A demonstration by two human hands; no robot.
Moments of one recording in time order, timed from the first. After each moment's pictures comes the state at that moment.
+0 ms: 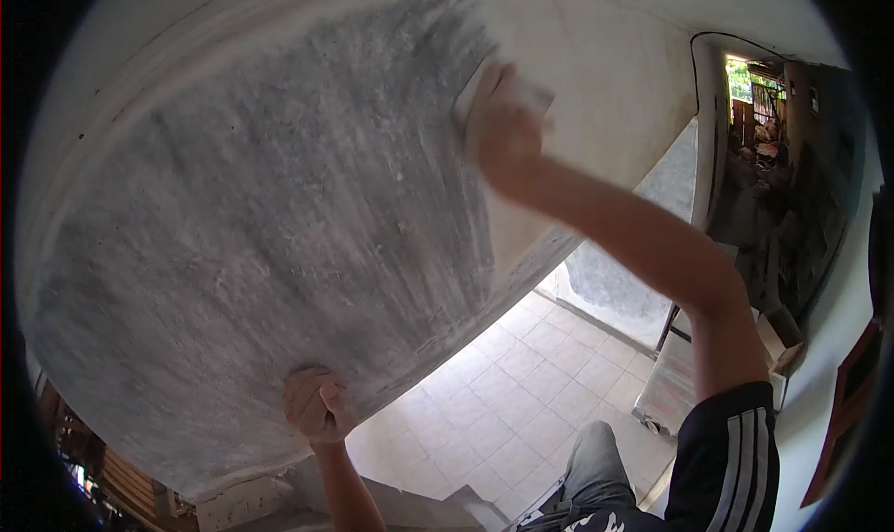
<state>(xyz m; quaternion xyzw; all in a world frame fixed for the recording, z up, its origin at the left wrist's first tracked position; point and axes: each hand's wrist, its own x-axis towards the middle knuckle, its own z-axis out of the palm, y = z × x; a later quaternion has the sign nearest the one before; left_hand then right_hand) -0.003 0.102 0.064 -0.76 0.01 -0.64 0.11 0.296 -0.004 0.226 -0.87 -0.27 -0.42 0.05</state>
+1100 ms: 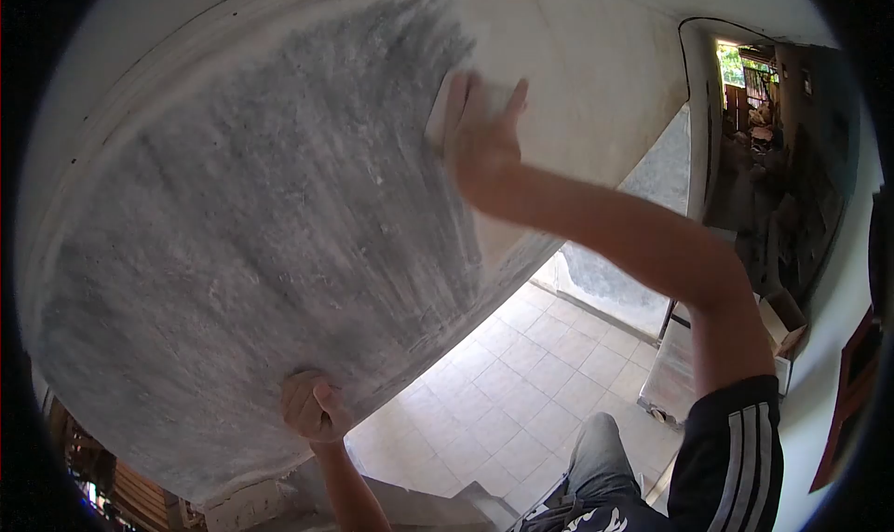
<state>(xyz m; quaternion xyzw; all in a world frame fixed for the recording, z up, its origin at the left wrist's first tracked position) 0.003 0.103 0.067 -0.74 0.02 -0.65 0.15 0.298 -0.015 0.225 -0.87 -0.30 -0.39 -0.04</state>
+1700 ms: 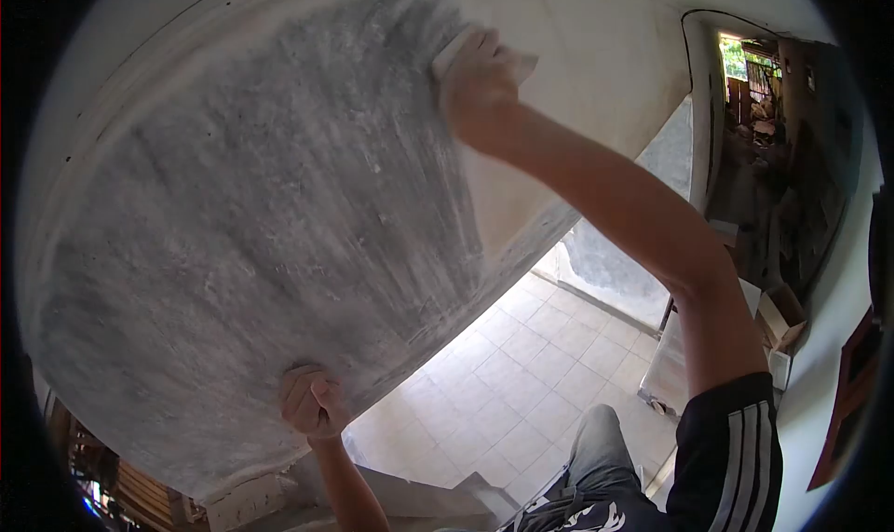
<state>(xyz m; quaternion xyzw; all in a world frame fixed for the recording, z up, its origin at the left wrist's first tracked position) 0.000 0.100 0.066 -0.75 0.02 -0.65 0.13 0.294 -0.023 0.260 -0.85 -0.33 -0.39 0.12</state>
